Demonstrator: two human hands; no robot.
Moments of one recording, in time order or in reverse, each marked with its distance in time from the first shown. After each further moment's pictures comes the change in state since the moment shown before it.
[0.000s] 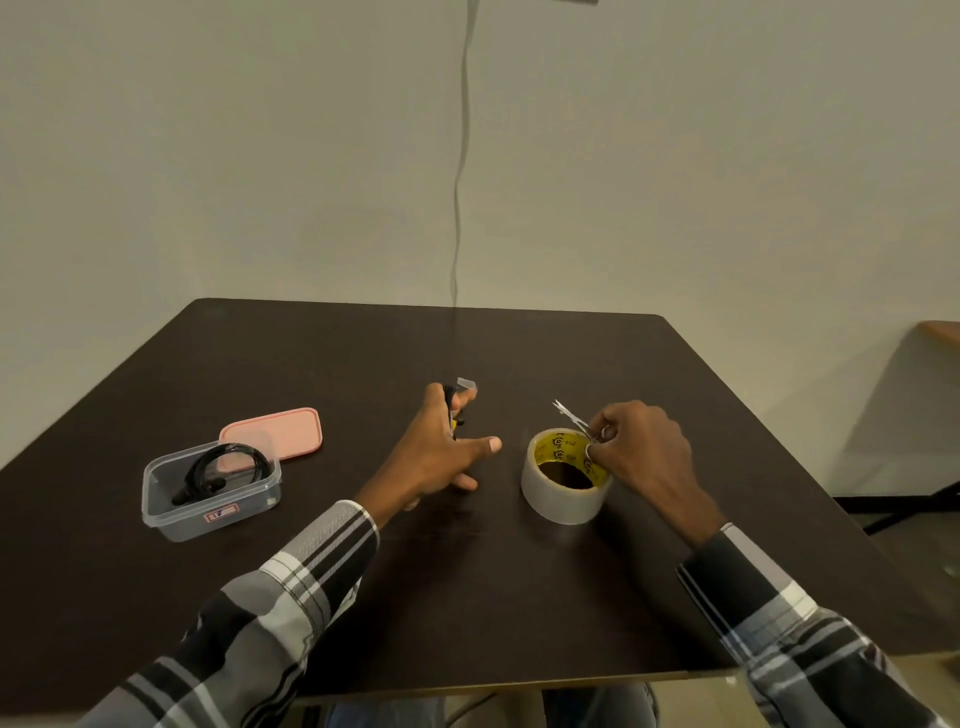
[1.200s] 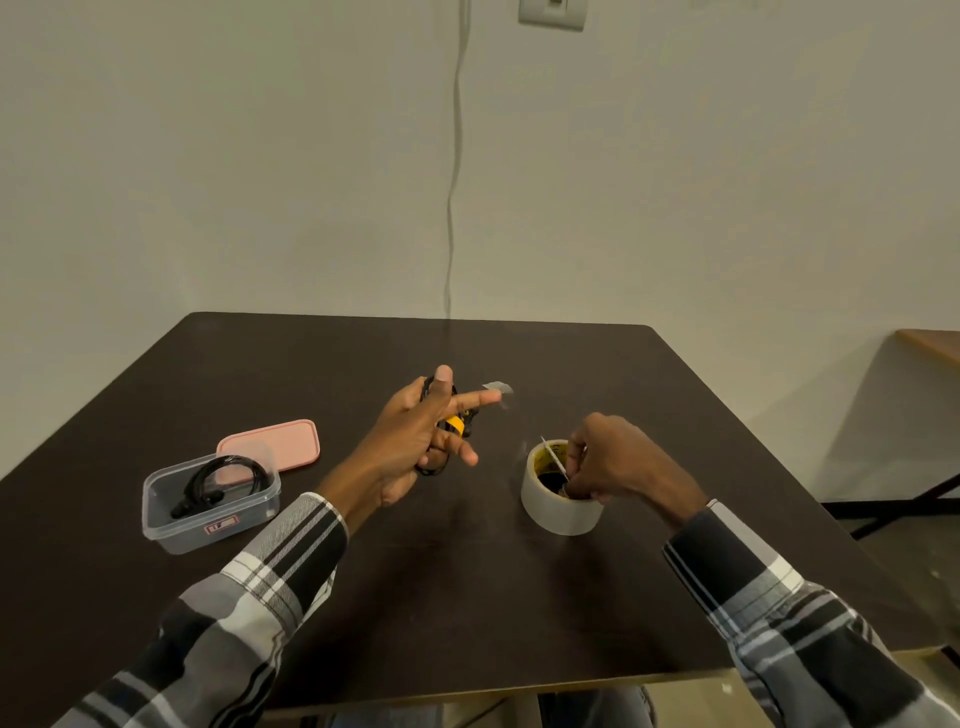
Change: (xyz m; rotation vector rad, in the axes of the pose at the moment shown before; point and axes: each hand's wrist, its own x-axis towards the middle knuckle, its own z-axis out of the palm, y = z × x) left_hand -0.018 0.038 -0.022 -0.419 -0.085 -0.008; right_hand -0.004 -0.027 -0.018 -0.059 -0.391 -0.062
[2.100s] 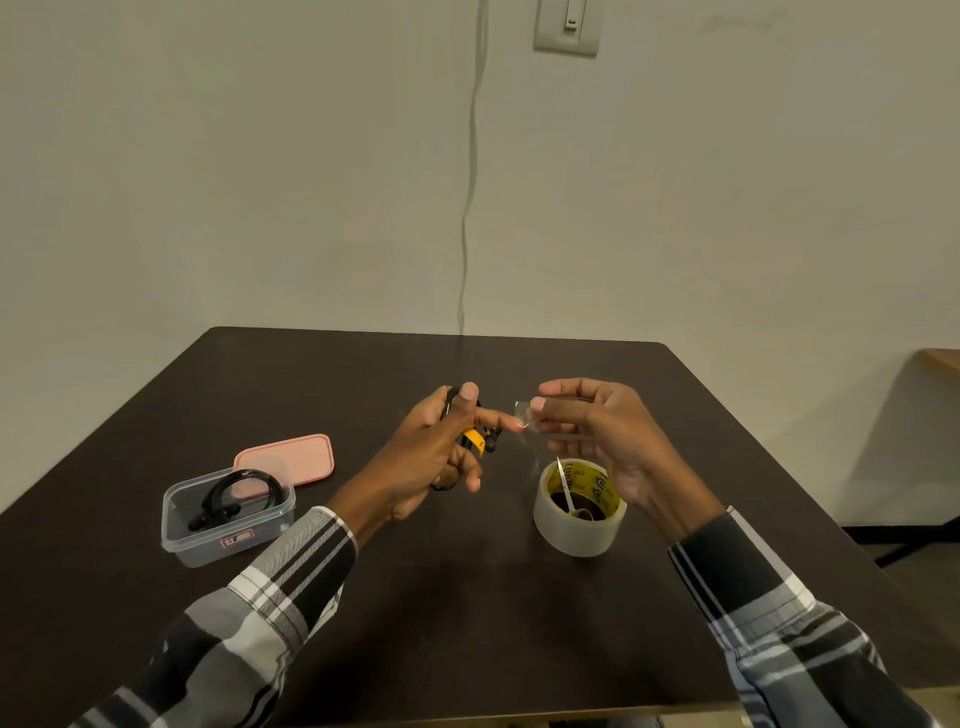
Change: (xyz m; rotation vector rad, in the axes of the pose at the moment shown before) left_hand -0.007 0.009 0.002 0.176 -0.077 0.081; right_hand -0.013 -0.040 -0.018 1.193 0.133 -0.097
